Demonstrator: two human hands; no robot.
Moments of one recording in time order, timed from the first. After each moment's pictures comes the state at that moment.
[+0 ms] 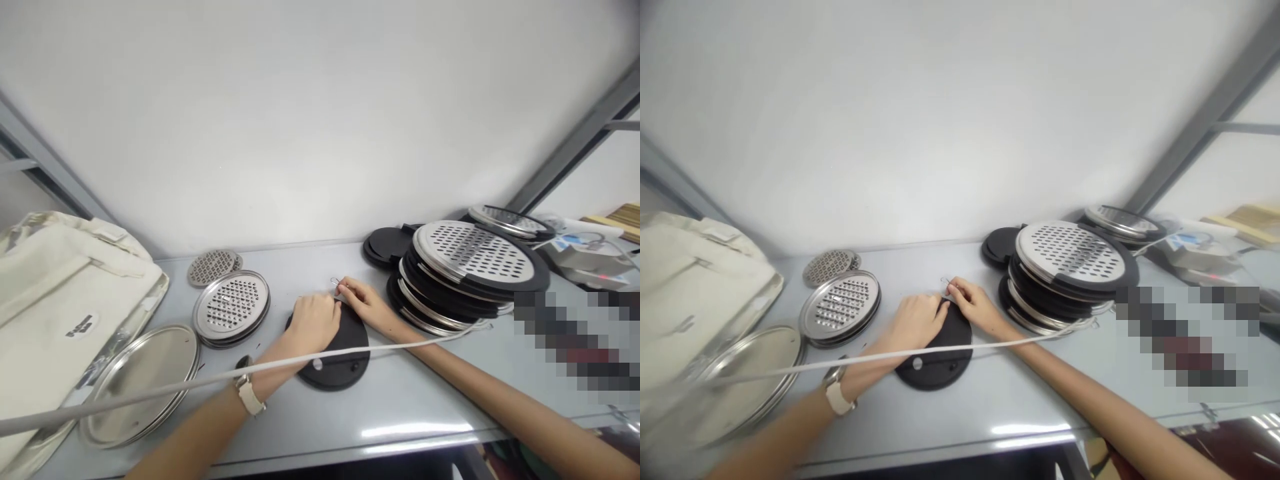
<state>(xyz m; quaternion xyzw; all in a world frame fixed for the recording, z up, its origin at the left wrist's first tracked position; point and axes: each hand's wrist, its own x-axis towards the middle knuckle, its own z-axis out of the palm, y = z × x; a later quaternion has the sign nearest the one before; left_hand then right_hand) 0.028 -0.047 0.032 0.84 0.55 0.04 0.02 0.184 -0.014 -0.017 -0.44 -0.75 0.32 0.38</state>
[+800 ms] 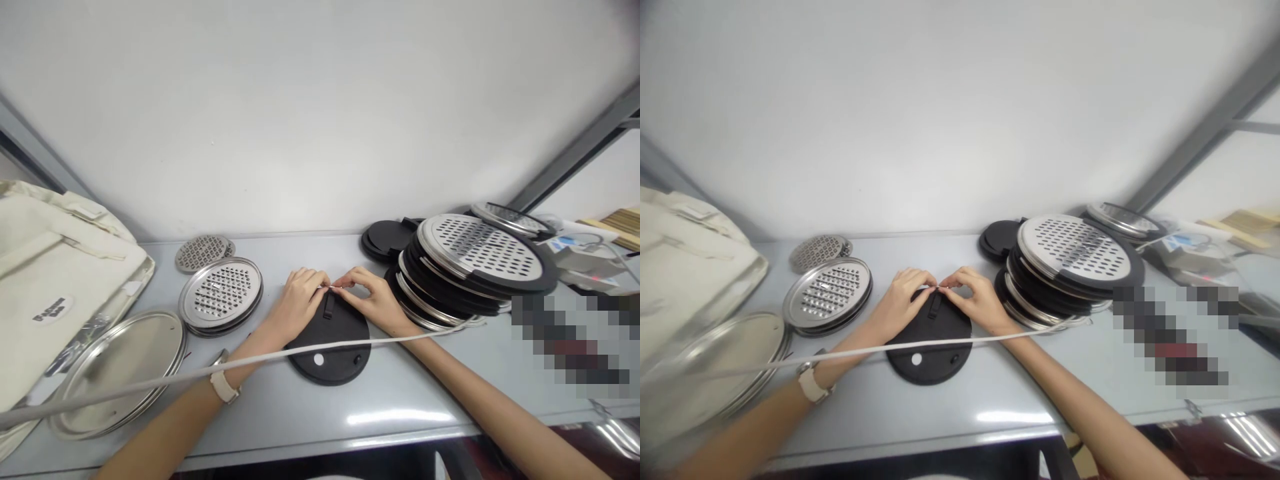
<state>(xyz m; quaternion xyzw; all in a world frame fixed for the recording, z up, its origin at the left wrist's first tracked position) 0.002 -0.033 0.019 0.86 0.41 0.28 0.11 0.194 -0.027 0.007 -0.41 -0.78 0.25 0.40</state>
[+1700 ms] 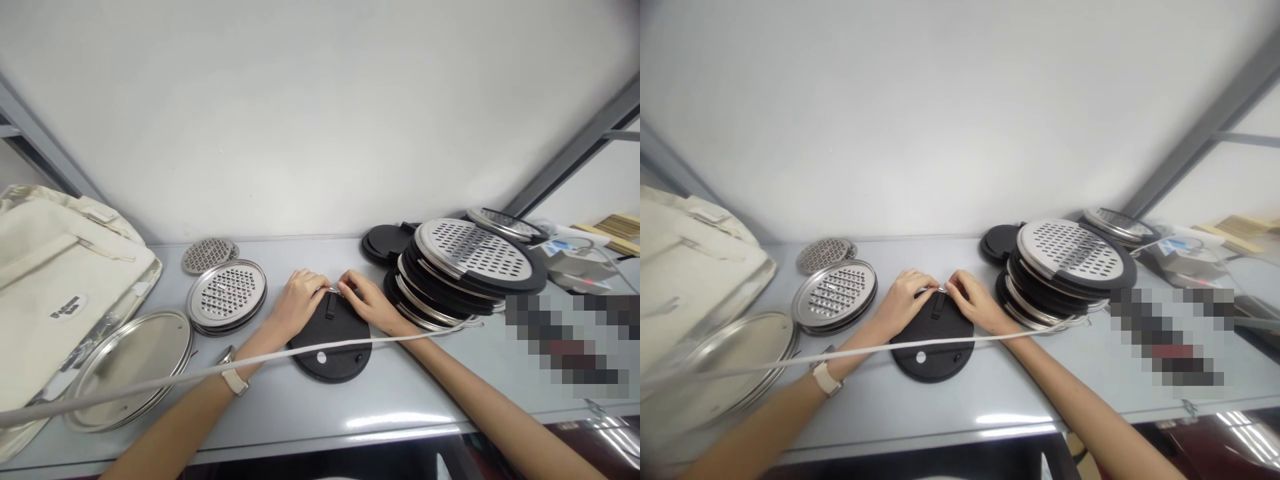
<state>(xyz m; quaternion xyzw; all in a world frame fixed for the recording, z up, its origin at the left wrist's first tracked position) -0.001 -0.025 0.013 0.86 0.41 0.30 0.11 0.190 -0.023 -0.004 -0.43 -0.80 0.24 0.35</state>
